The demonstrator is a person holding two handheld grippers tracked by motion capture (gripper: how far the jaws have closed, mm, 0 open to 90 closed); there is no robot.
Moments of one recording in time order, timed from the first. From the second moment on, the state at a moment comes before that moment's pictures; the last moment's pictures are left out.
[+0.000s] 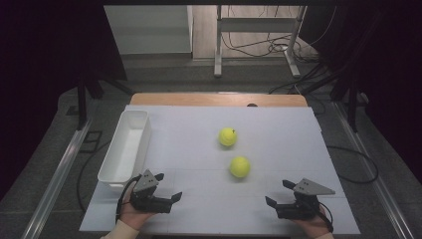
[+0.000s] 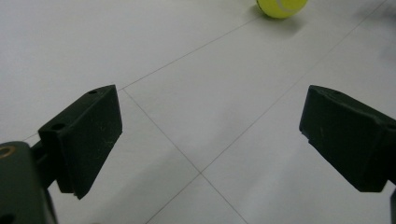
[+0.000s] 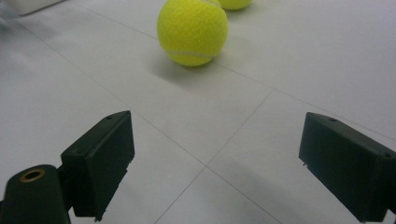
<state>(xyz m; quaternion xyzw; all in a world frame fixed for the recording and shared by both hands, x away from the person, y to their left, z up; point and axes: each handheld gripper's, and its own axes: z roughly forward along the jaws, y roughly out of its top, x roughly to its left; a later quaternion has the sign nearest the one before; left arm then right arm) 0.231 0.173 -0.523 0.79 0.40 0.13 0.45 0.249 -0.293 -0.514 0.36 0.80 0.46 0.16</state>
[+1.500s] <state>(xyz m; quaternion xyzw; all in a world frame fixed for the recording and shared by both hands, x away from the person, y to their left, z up) 0.269 0.141 -0.491 0.79 0.39 0.11 0.46 0.251 -0.291 -0.513 0.35 0.80 0.45 0.17</state>
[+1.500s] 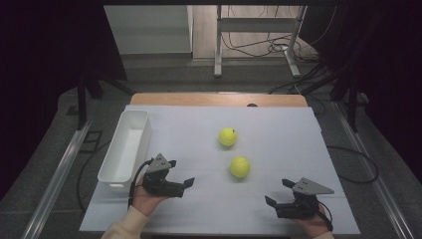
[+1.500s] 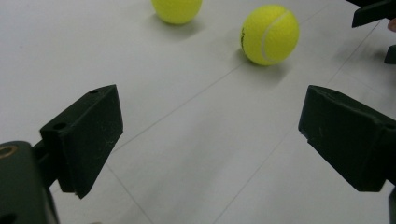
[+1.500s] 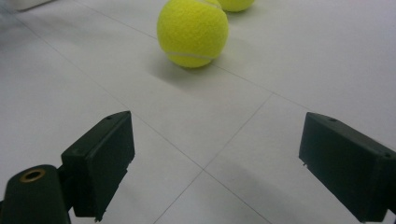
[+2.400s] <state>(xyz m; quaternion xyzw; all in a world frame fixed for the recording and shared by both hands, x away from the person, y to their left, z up) 0.293 0.107 -0.478 0.80 0.37 0.10 0.46 0.251 -0.290 -0.514 0.35 0.81 0.45 0.17</state>
